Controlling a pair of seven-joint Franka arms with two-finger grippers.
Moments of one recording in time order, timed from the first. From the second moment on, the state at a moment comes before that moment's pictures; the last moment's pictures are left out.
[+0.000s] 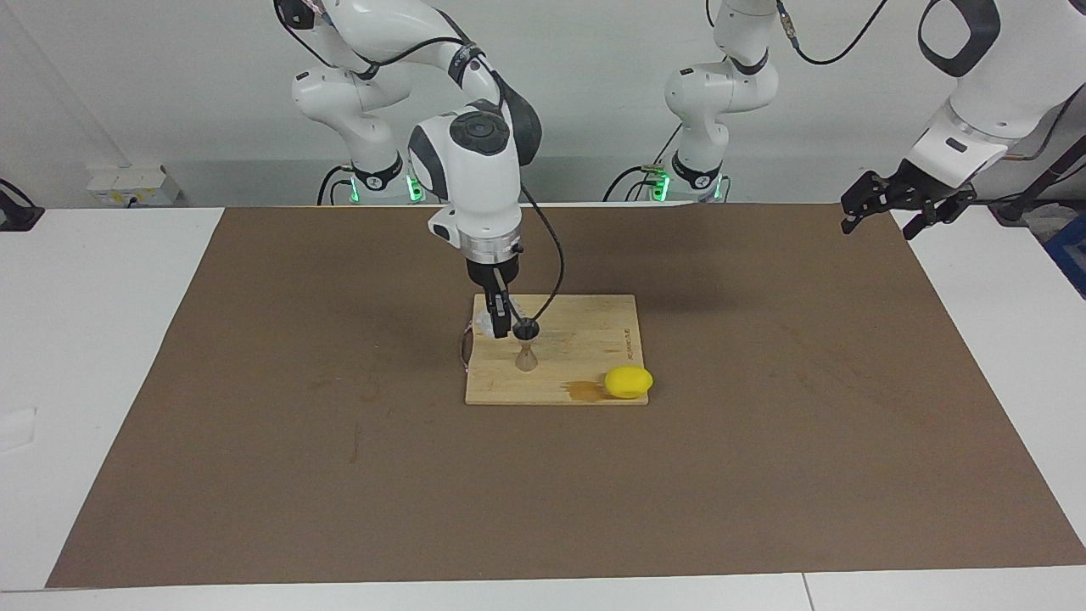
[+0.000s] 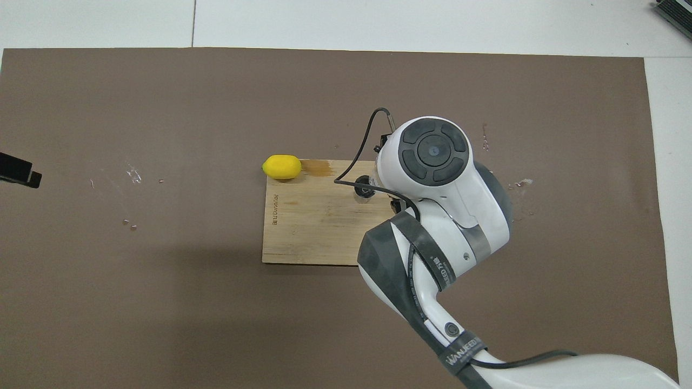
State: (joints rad) left arm 0.02 0.07 0.06 -1.47 -0.03 1.46 0.23; right arm 0.41 0.28 0.11 -1.68 -0.13 2.06 1.96
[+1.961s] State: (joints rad) left arm 0.01 0.00 0.08 -1.51 -0.03 1.44 0.06; right arm -0.03 0.29 0.10 -1.79 0.54 1.96 1.41
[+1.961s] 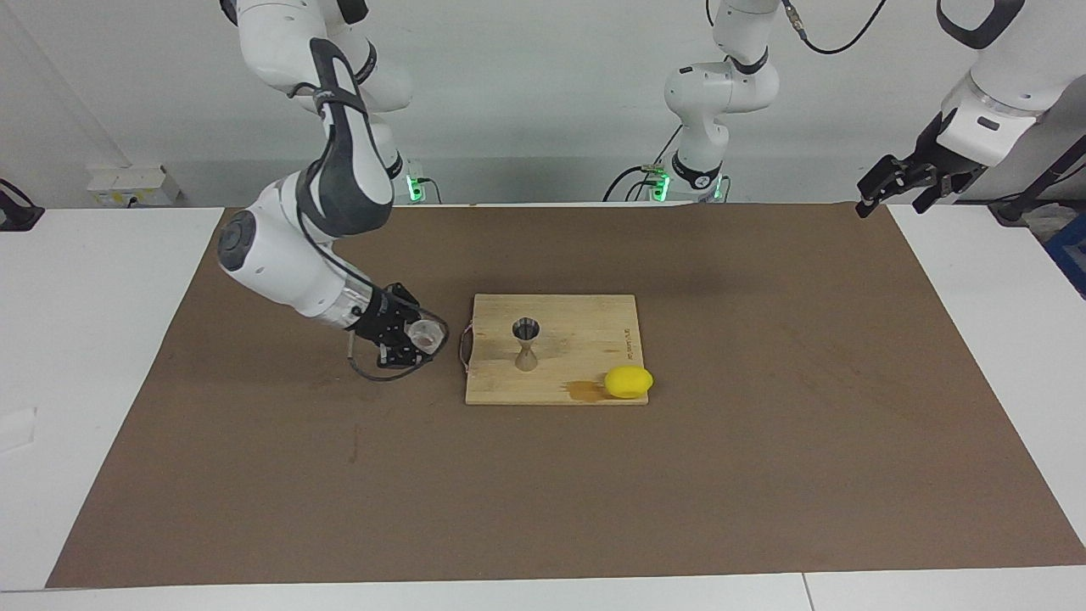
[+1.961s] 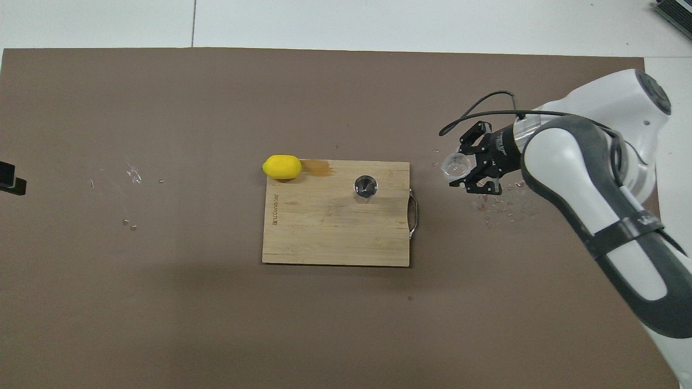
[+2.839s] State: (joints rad) left arm 0.01 0.00 -0.04 -1.52 -0.01 1.48 -0.02; right arm -0.36 0.33 0.10 -1.97 0.65 1.96 0.82
